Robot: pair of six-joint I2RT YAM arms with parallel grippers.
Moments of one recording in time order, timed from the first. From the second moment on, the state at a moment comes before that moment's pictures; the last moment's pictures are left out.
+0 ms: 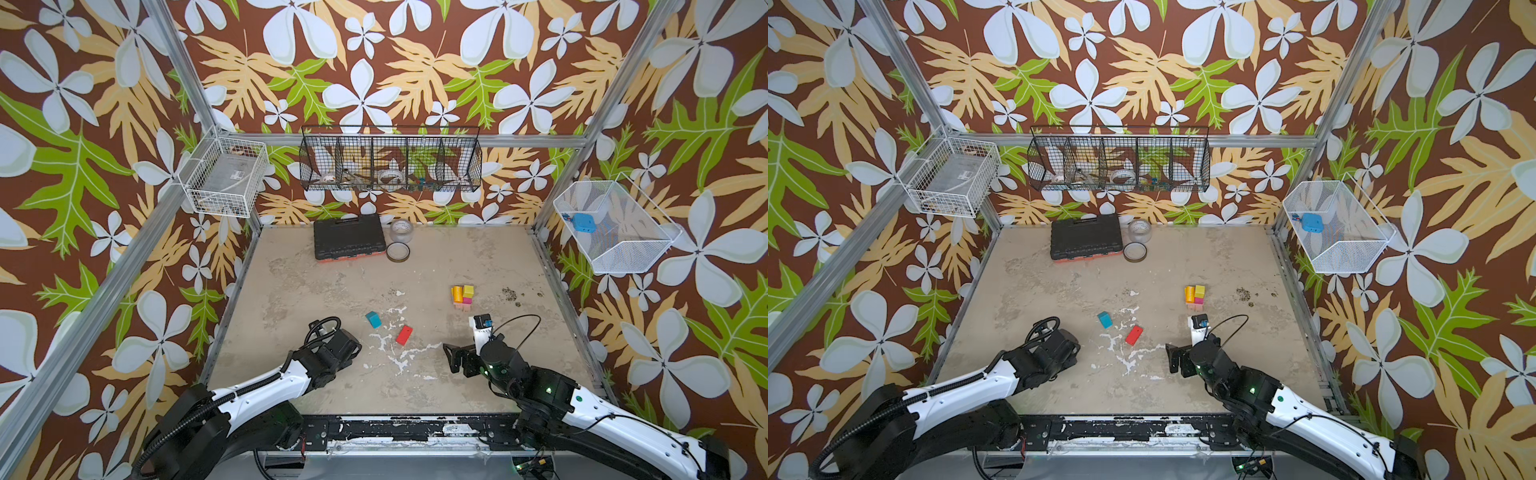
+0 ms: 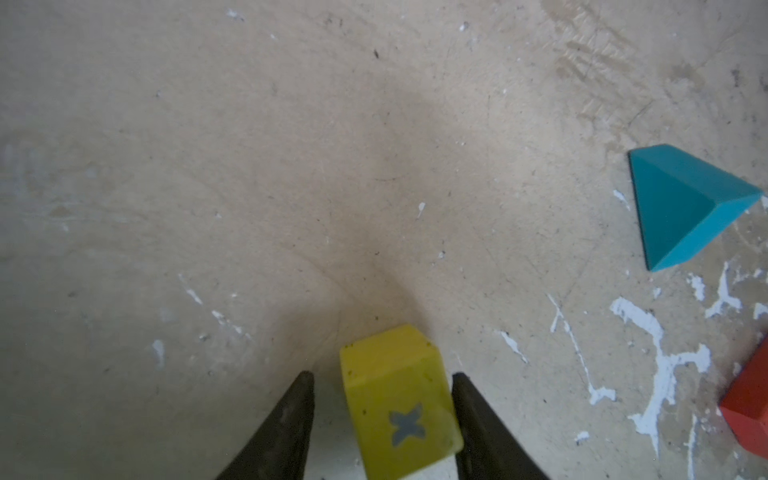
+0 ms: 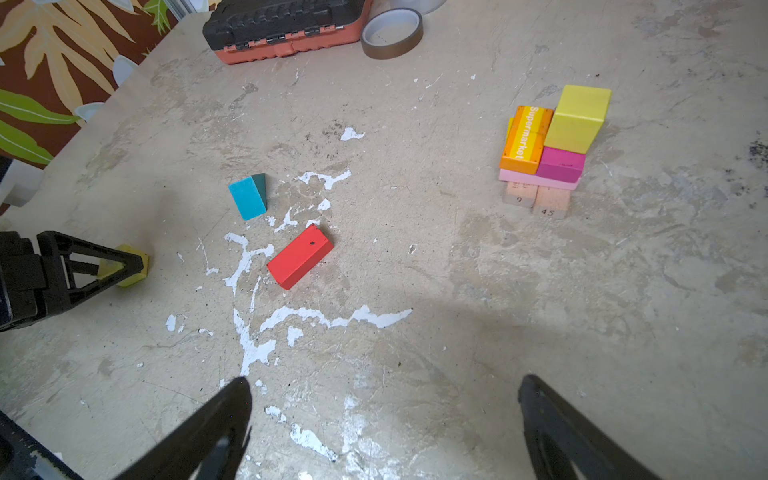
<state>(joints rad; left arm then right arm) -0.73 1.10 0.39 -0.43 -0.39 -1.13 0.94 0.64 0.42 -0.43 0.39 0.56</state>
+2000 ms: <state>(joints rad) -0.73 1.37 0.85 -0.06 -0.44 -0.35 0.94 0.62 0.43 -0.43 0.40 0.55</state>
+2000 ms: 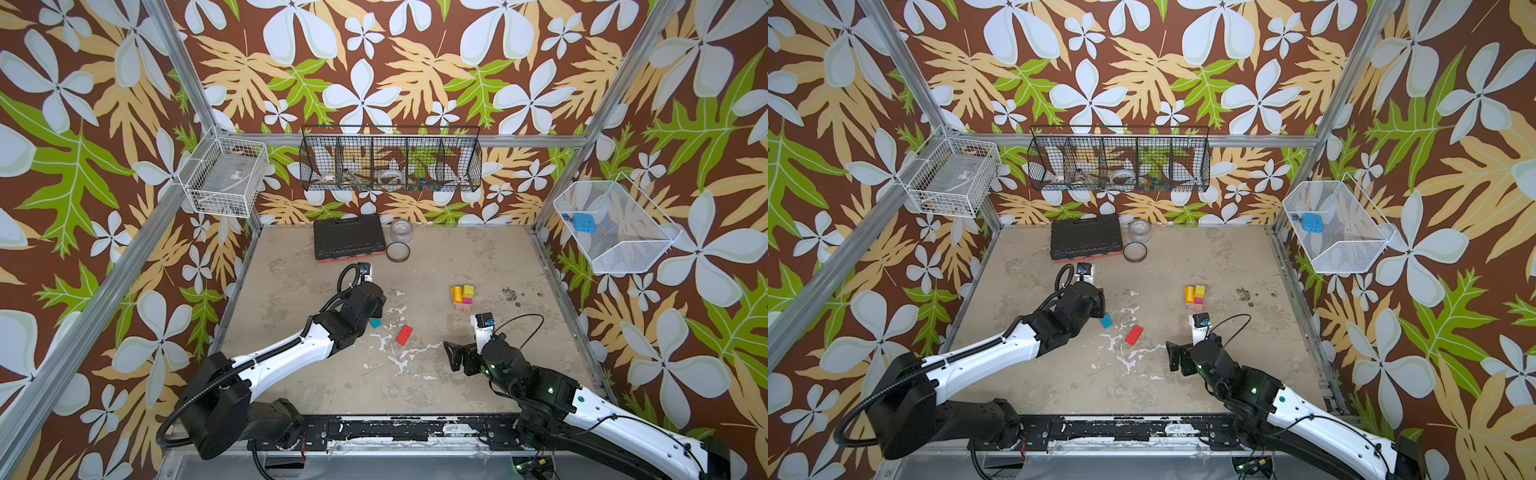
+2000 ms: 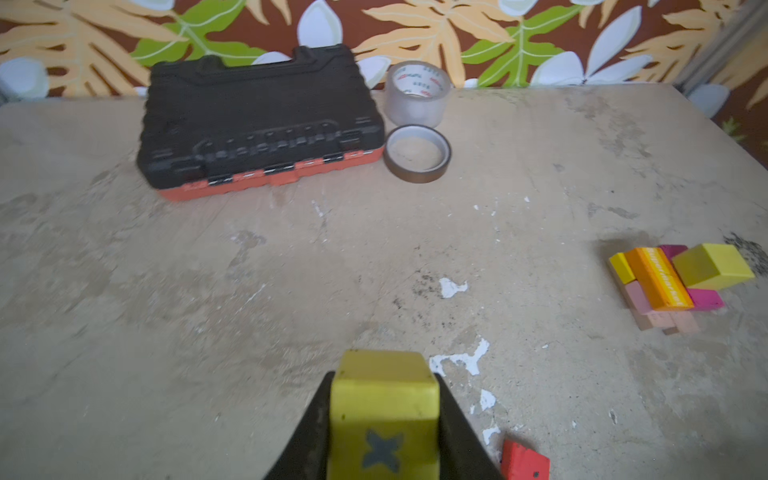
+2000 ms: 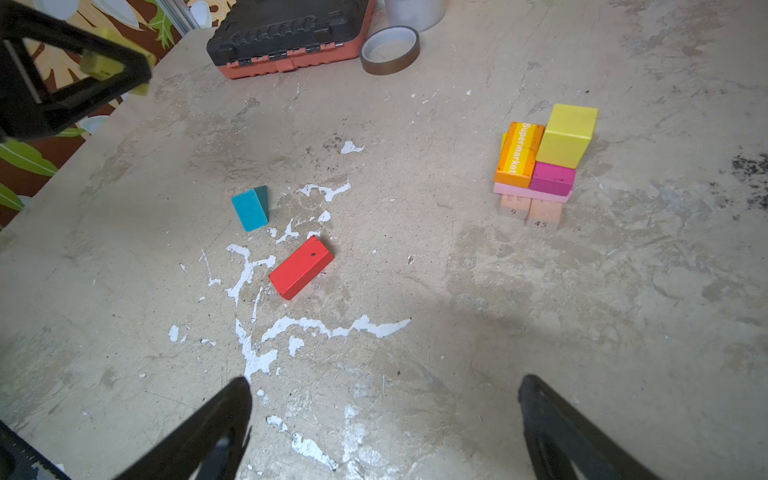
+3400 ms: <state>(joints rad) -0.58 1.74 0.95 0.37 0.54 0.37 0.94 0.48 0.34 -0.36 0.67 0.54</state>
